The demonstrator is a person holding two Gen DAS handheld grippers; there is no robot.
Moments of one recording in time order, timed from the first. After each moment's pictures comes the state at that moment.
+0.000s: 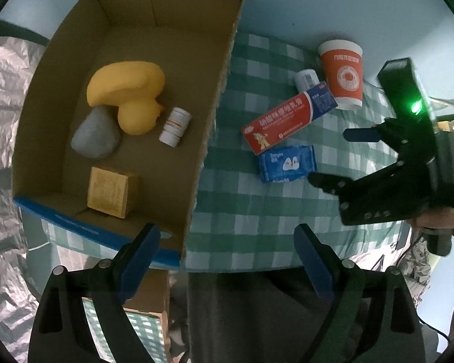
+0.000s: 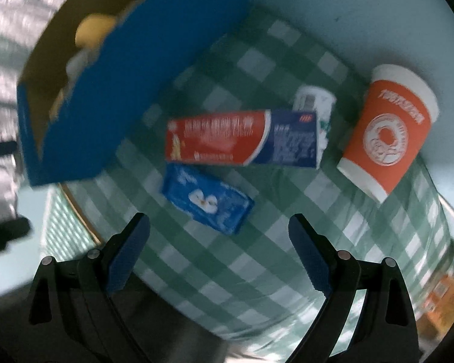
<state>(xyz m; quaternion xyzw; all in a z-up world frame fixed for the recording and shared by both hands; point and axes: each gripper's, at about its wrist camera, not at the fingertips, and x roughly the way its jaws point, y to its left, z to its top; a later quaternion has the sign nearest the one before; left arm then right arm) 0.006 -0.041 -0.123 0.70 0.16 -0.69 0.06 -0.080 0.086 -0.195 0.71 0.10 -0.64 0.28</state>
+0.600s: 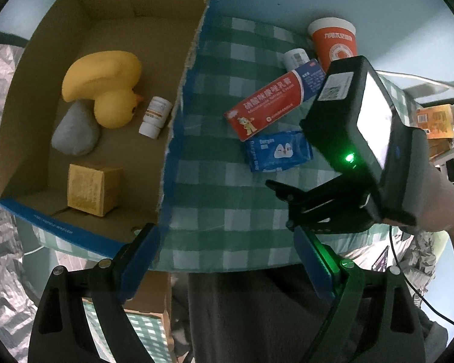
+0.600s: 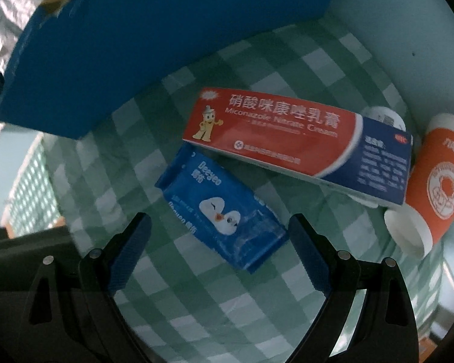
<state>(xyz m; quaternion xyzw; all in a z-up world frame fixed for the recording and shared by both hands) 0.005 -0.020 -0.139 0.71 0.16 -0.68 0.07 -0.050 0.056 -0.230 0.63 0.19 -0.67 0.35</state>
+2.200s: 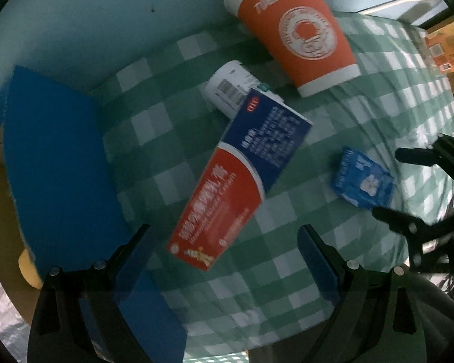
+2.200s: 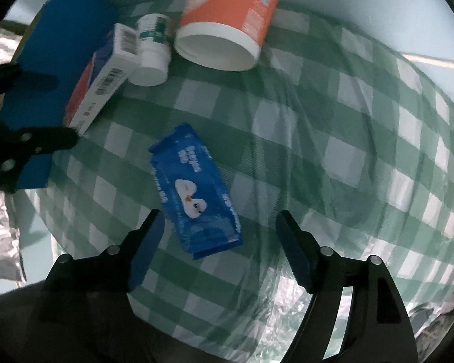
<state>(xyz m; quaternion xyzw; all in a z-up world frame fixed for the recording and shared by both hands) -0.130 0.036 -0.218 0.73 -0.02 -0.68 0.01 -0.048 0.278 -0.222 0.68 -0.05 -0.71 0.15</state>
